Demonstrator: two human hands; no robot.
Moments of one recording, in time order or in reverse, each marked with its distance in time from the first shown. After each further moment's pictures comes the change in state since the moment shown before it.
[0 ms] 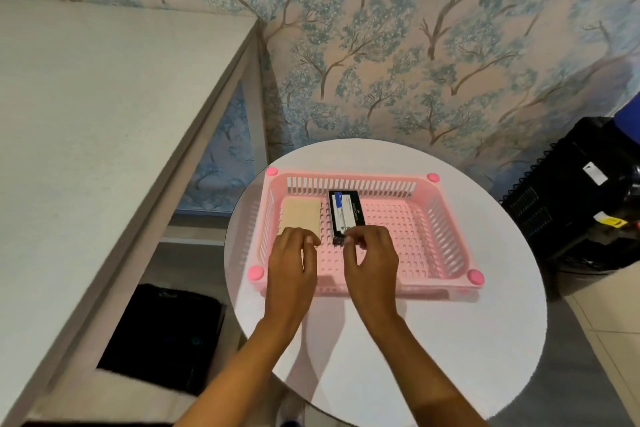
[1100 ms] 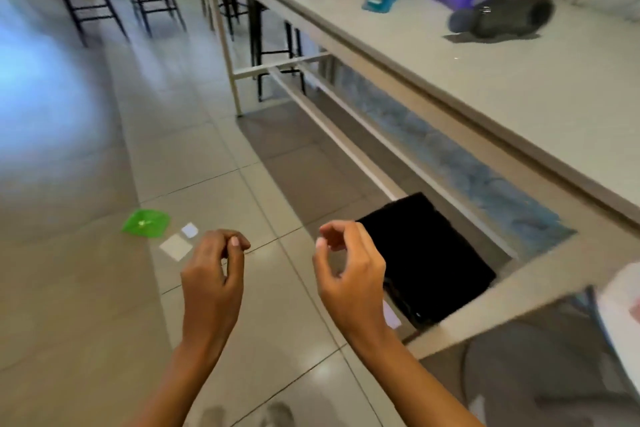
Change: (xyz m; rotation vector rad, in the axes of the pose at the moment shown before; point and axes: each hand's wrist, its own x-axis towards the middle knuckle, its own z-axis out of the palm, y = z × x) left_hand -0.429 -0.106 -0.569 0.466 0.870 -0.444; right_hand -0.506 -0.337 0.126 0.587 -0.853 -0.665
